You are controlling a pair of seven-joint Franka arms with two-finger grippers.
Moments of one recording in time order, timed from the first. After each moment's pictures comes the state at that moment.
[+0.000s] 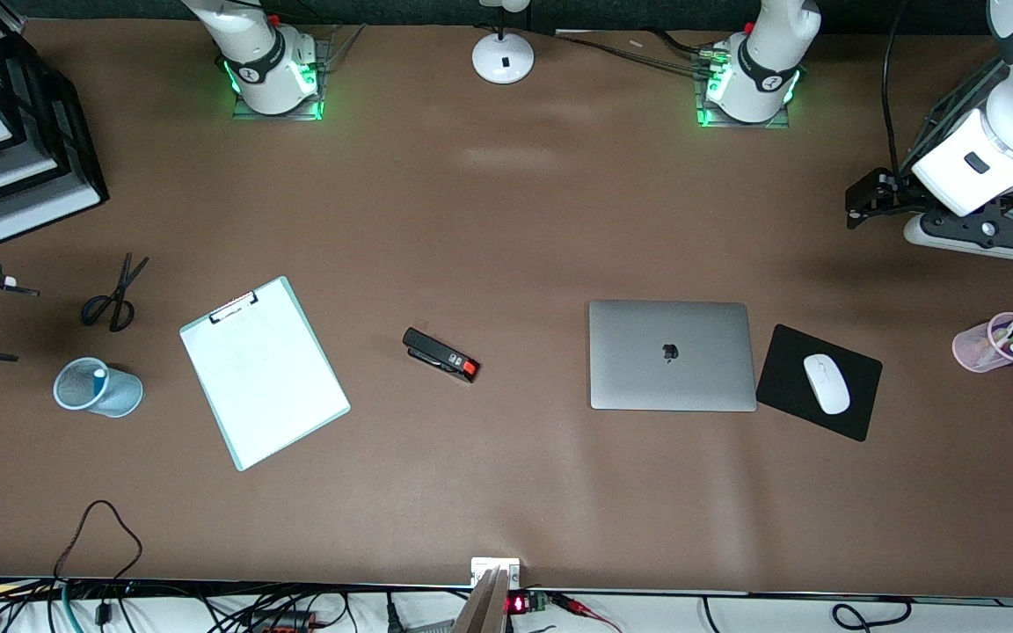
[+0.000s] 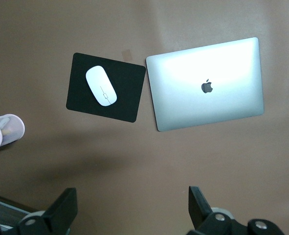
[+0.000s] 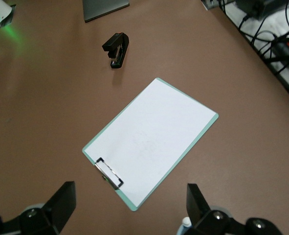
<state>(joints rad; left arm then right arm) -0.03 -0.03 -0.06 -1.73 0.03 1.65 0.07 -0.36 0.57 -0.10 -1.23 0.61 1.46 -1.70</state>
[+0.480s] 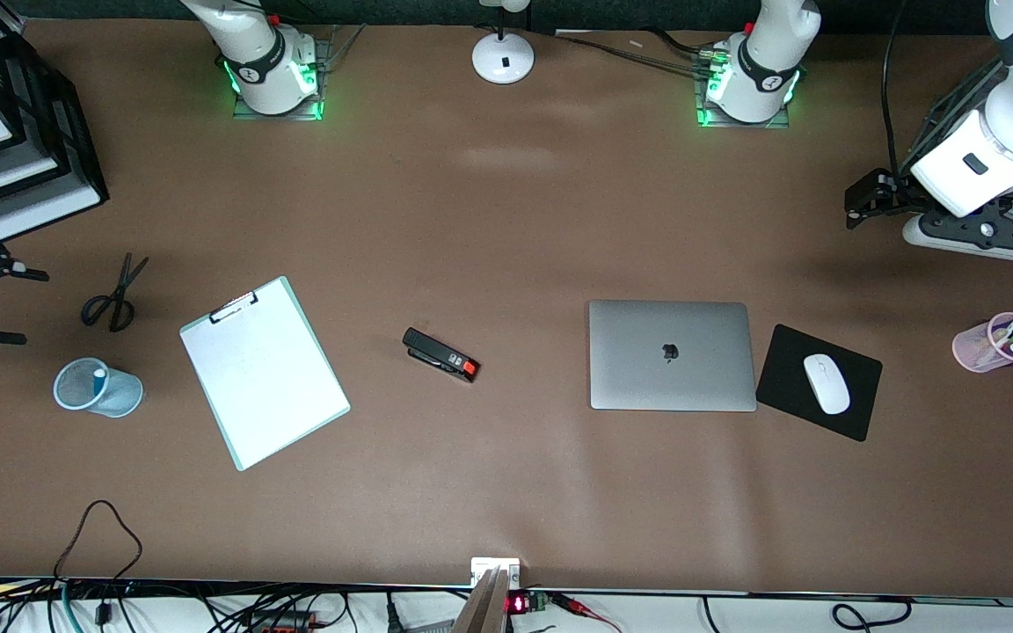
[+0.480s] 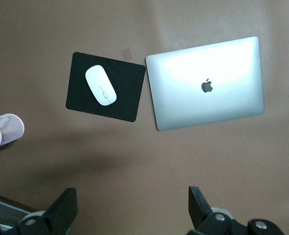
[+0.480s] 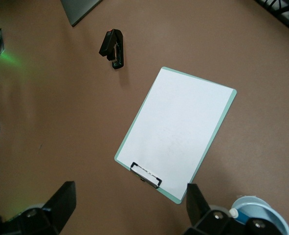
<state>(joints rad) -0.03 -0.03 -0.06 -1.73 0.03 1.65 0.07 -0.25 0.55 -0.09 -1.14 0.49 1.36 -1.27</state>
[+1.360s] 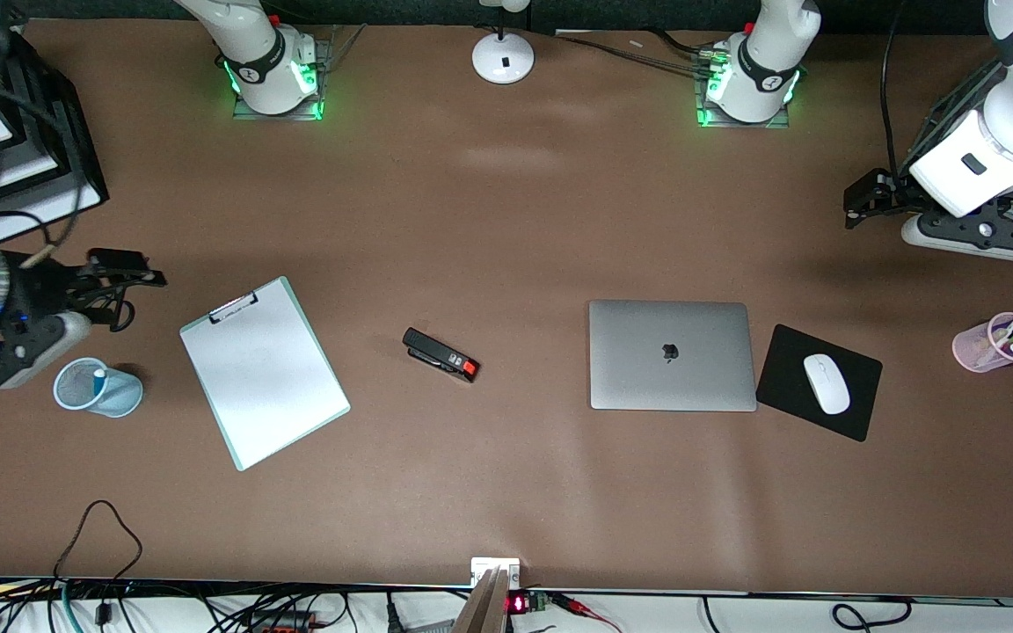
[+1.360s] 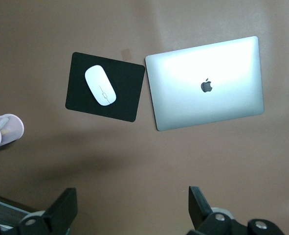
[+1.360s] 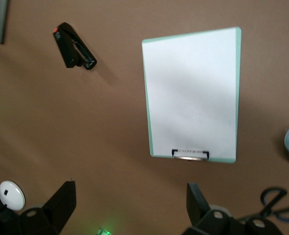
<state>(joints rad) -0.03 -0.03 -0.06 -1.73 0.03 1.65 0.07 0.08 0.49 -0.09 -1.13 0.24 1.35 -0.43</state>
